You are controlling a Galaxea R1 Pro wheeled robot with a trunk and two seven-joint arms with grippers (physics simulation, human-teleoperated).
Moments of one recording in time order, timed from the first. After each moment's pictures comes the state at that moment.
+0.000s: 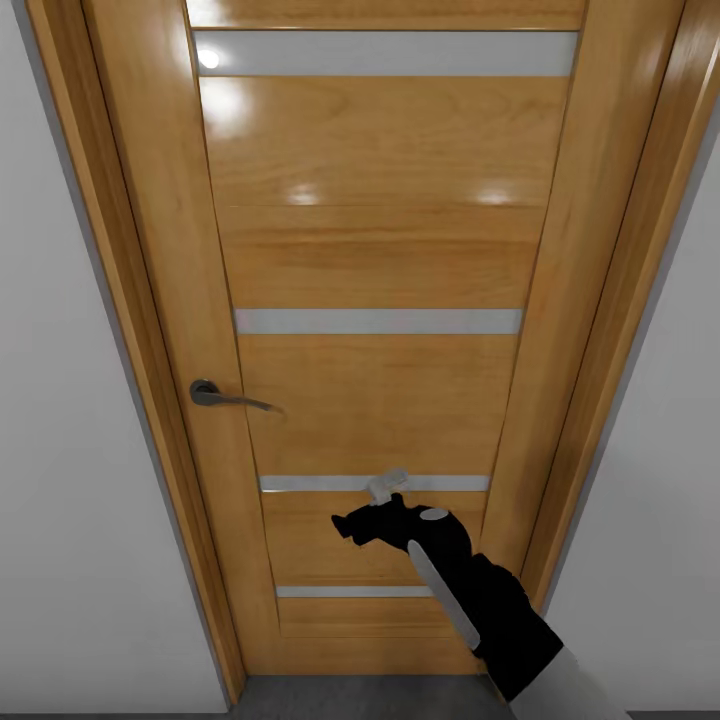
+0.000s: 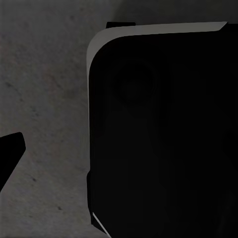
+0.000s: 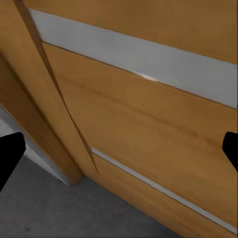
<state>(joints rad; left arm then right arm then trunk) 0.00 0.02 0.01 -0.04 0.01 -0.04 0.01 -0.56 0.05 0.53 -1.28 -0.30 0.71 0.03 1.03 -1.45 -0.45</state>
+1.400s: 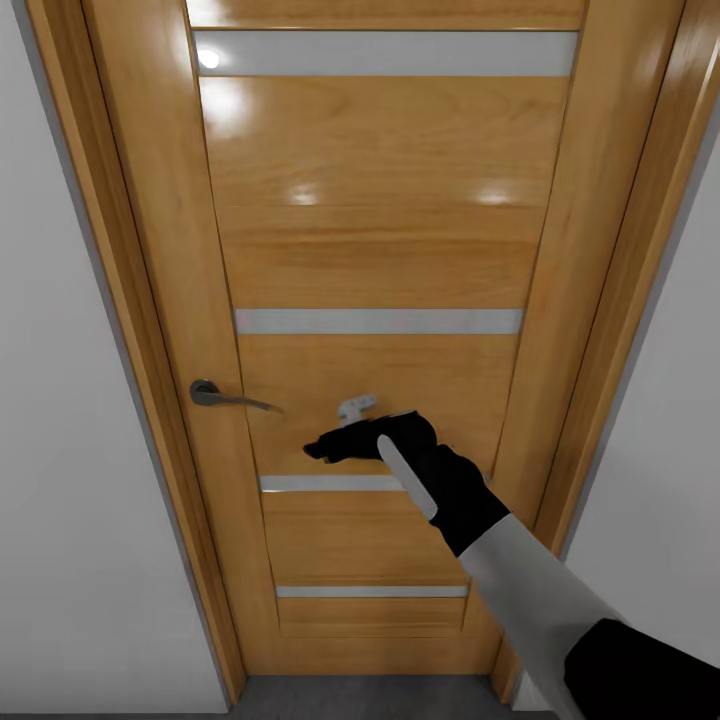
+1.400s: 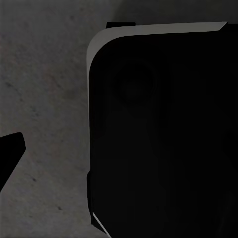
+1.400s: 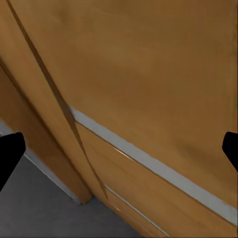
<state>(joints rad) 0.00 0.02 0.01 -0.04 0.01 -0.04 0.01 -0.94 0.16 0.53 -1.04 -0.38 0.85 0.08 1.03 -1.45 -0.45</state>
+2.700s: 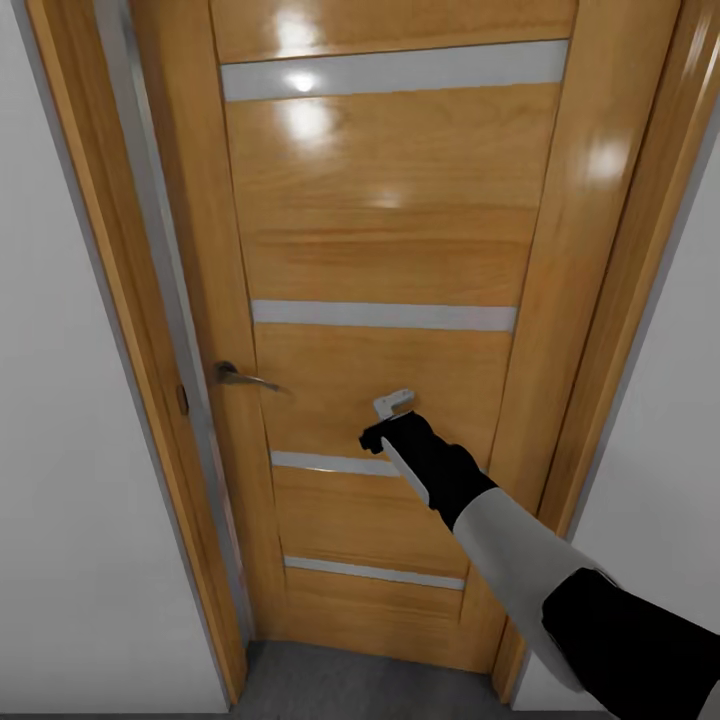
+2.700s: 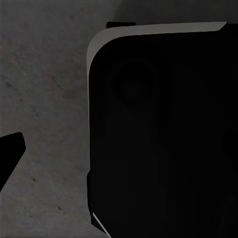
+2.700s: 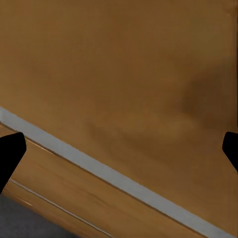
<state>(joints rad) 0.00 0.02 0.01 -0.04 0.01 -0.04 0.01 -1.05 0.17 0.53 -0.71 -0.18 0.72 -0.19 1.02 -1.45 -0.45</state>
